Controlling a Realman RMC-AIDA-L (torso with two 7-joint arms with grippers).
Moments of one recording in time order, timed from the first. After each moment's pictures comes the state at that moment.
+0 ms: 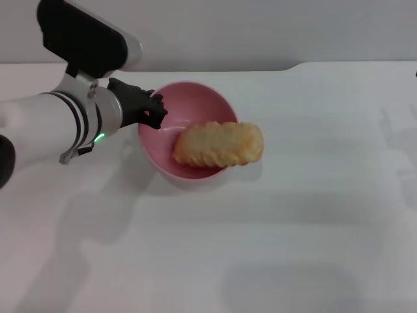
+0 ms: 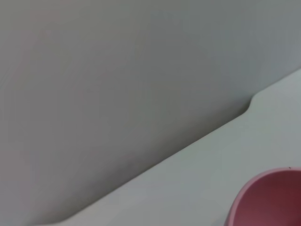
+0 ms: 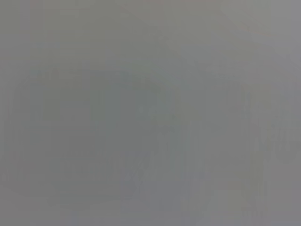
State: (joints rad) left arm -0.35 -2.06 1.83 1.39 -0.35 -0.62 0.22; right arm -0.06 2.08 -1.73 -1.20 0.07 -0.40 0.02
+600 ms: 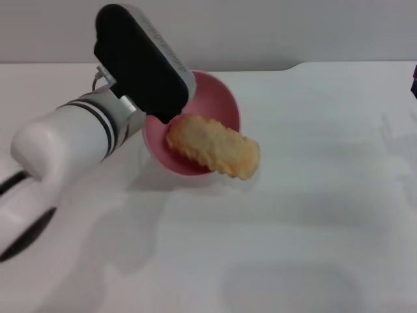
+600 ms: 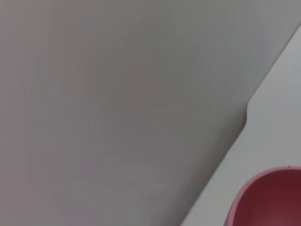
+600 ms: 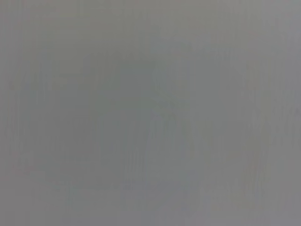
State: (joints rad) left arm -0.30 -2.07 2.05 1.53 0.16 -0.58 0.12; right arm -0.05 2.08 -1.74 -1.15 0.09 -0.38 0.07
